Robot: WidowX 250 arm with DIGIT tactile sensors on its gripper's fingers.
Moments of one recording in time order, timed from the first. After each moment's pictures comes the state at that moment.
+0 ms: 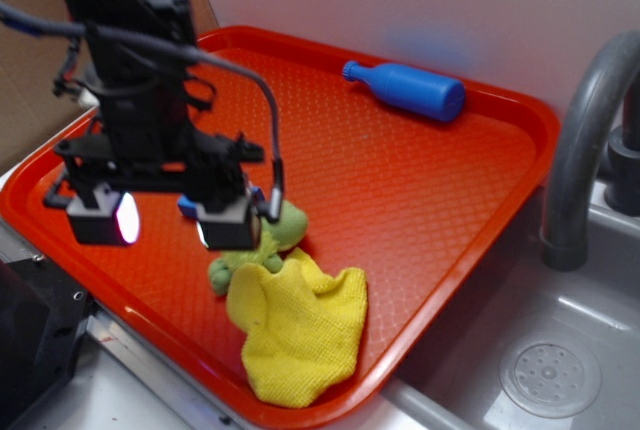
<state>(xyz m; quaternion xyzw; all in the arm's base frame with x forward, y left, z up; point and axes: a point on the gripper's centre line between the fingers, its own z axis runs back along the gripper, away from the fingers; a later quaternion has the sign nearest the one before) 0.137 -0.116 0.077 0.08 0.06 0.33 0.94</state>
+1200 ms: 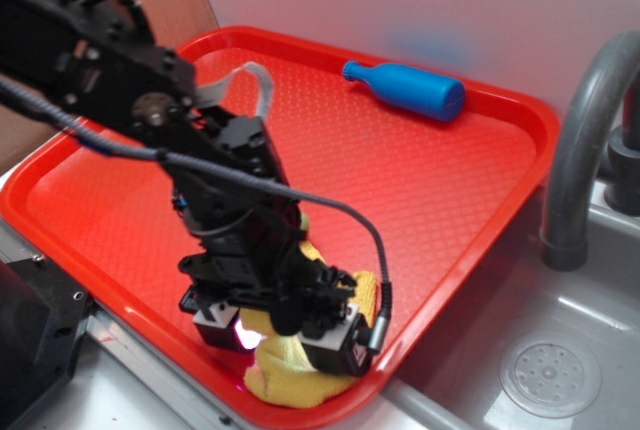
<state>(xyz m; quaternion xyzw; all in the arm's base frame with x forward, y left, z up) 0.141 -0.187 0.024 -0.09 0.04 0.18 0.98</state>
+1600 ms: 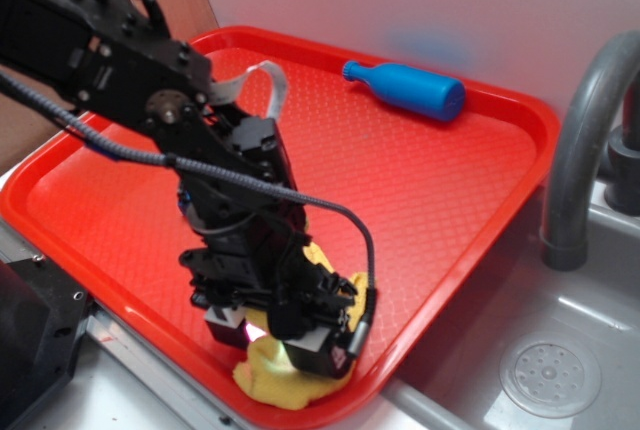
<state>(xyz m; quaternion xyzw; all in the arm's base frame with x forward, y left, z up) 0.142 -0.179 0.030 -0.05 0.04 0.12 0.99</state>
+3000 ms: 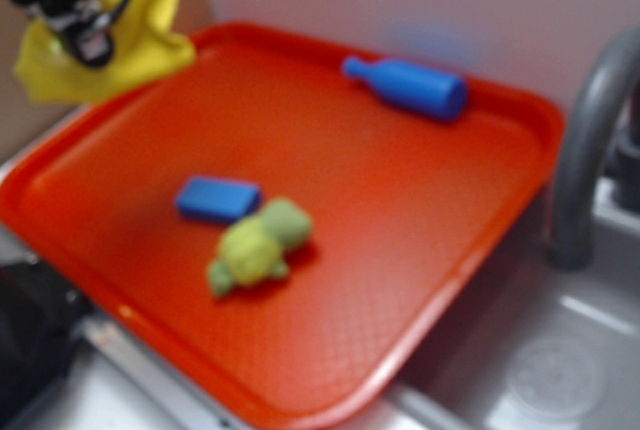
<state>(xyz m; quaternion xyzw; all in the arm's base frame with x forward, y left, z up) 0.188 0.015 0.152 0.02 0.01 -0.02 1.00</state>
